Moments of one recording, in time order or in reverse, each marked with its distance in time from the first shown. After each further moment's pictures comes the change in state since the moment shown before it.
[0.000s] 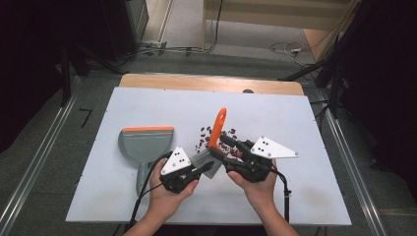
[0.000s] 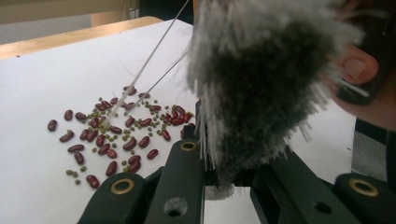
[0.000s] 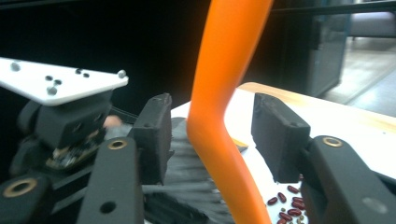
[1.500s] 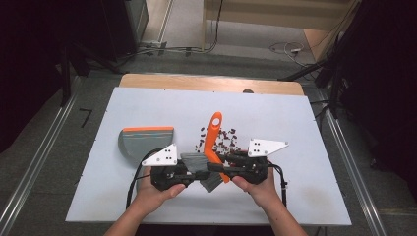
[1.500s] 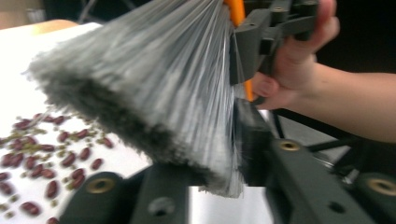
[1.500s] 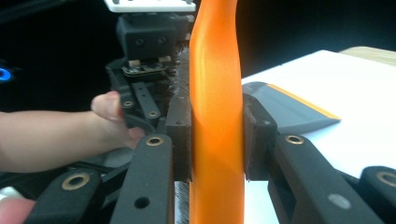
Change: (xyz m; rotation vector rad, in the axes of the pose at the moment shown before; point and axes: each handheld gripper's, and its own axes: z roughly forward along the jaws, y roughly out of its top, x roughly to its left) left arm 0.024 0.002 -0.016 0.000 -0.349 0.042; right arm -0.020 -0.020 0.009 0.144 0.372 0.026
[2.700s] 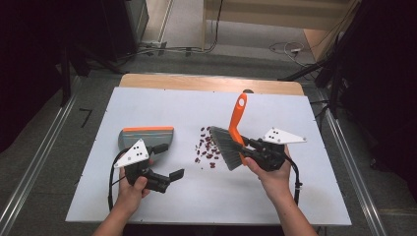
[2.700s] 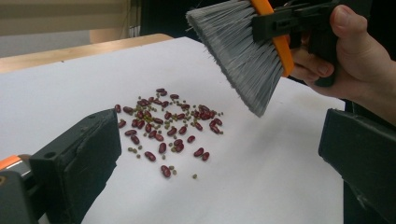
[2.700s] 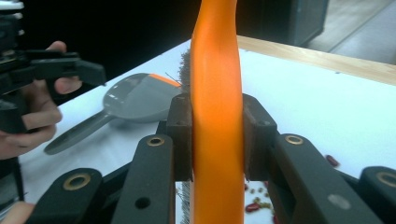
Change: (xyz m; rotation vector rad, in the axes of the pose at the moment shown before) left arm 0.015 -0.020 -0.054 -0.091 0.312 -0.059; right arm -0.023 0.006 -0.035 0.027 -0.462 0.084
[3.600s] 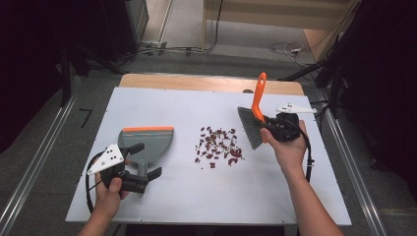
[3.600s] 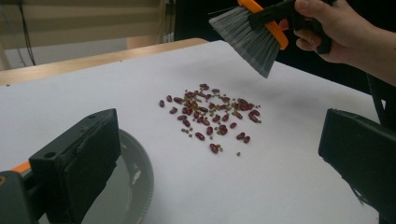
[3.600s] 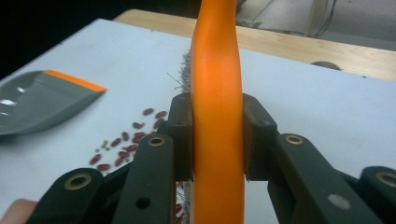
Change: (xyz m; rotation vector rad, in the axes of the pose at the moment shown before) left arm 0.018 -0.012 -0.047 -0.027 0.127 0.016; right arm -0.081 0.028 0.007 0.152 -0.273 0.074
